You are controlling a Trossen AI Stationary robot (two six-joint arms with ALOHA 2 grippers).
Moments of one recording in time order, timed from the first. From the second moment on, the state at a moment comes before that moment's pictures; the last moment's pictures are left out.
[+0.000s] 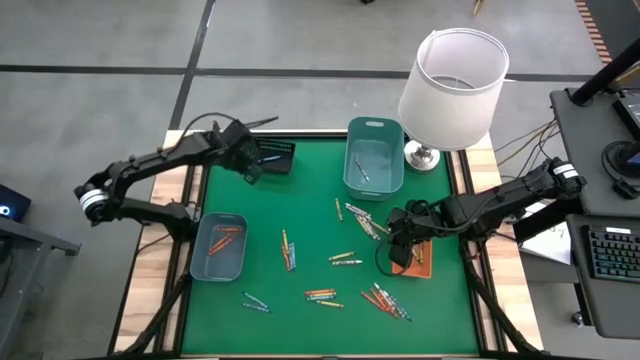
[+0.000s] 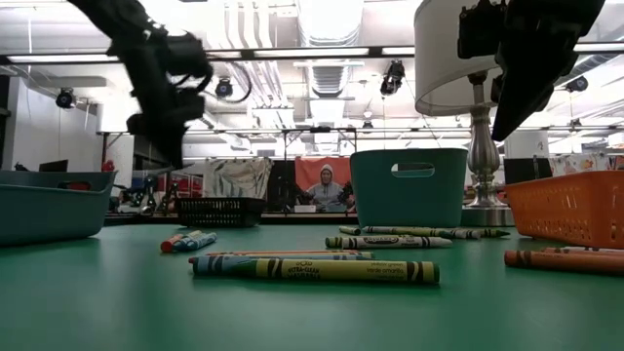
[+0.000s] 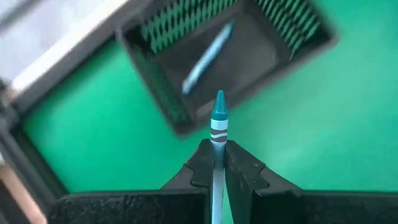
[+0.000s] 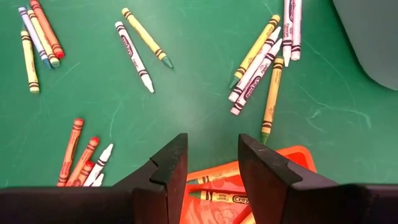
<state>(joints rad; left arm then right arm) 0.69 1.24 0.89 -0.75 -0.16 -0.12 0.27 1.23 0.86 -0.74 0.14 0.68</state>
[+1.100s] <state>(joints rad) 0.72 1.89 1.47 -0.95 -0.17 0.67 0.27 1.23 0.86 -0.74 0.16 0.67</state>
